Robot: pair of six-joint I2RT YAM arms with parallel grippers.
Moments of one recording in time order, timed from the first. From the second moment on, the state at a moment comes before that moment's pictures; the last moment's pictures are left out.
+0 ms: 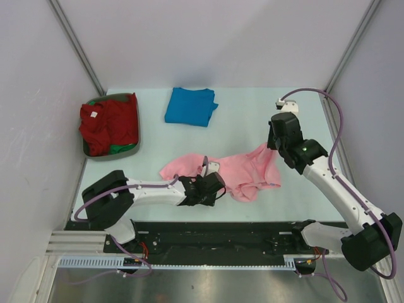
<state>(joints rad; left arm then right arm) -1.12 1.59 0.83 -0.33 -0.34 -0.75 0.47 1.17 1.11 -0.57 0.42 0.34</state>
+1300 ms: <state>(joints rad) -1.08 0.62 1.47 -0.67 -0.42 -0.37 0.46 0.59 1.43 -0.40 -0.03 0.27</state>
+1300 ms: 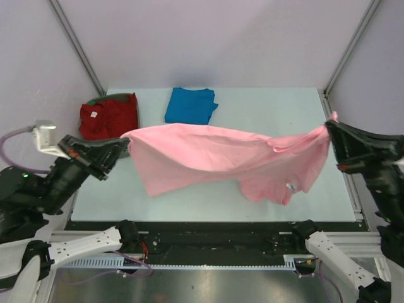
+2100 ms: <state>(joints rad) -1.06 0.55 0.97 -0.43 -0.51 -0.32 0.41 0.74 1.26 -0.38 -0.03 0.31</state>
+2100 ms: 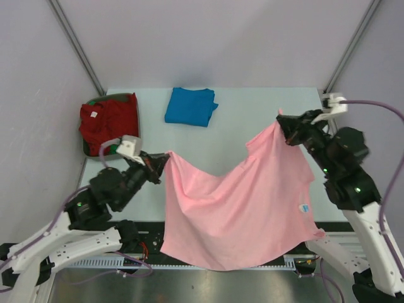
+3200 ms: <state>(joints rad) -0.20 1.40 0.91 0.03 -0.13 -0.58 0.11 1.55 1.01 0.18 0.18 0.47</state>
